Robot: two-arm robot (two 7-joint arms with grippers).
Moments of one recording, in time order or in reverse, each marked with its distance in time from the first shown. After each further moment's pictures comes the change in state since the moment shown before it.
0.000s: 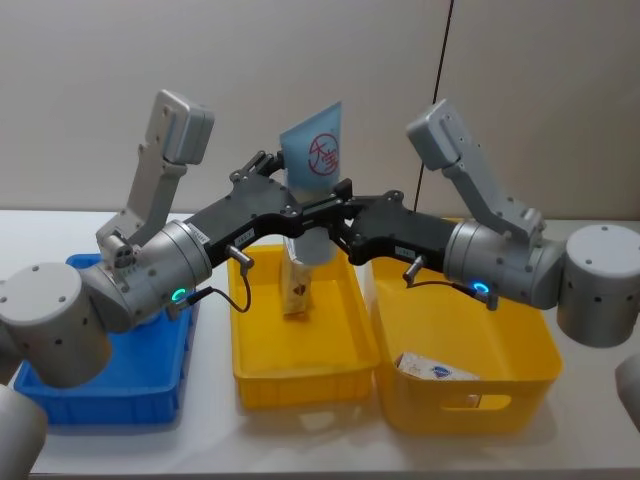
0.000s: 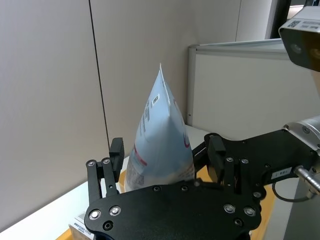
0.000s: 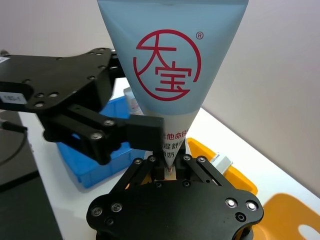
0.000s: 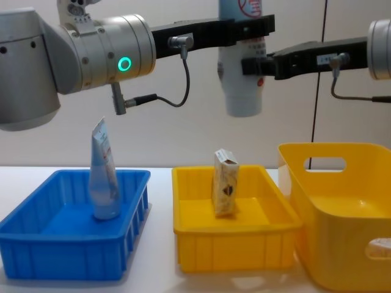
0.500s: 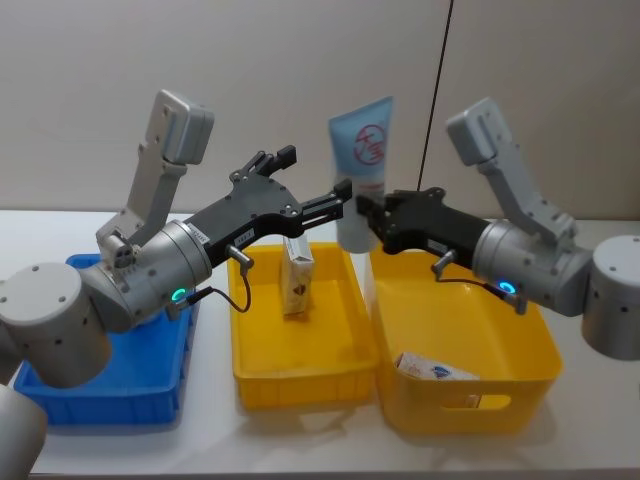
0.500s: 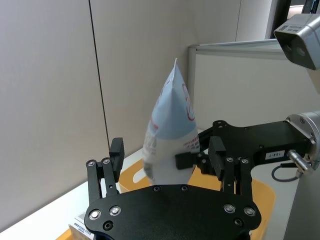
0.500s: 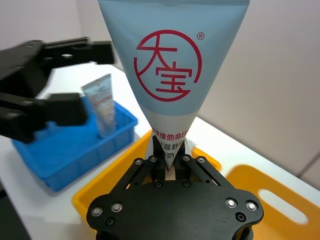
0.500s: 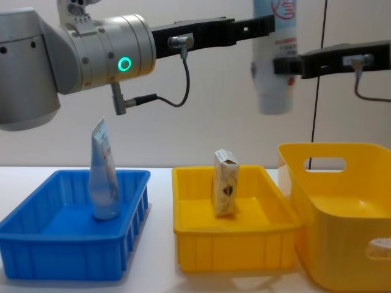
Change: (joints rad) left arm 0.000 0.000 0.000 0.000 0.000 0.000 0.000; right arm -0.052 0.015 0.060 -0.043 0.006 0.040 -0.125
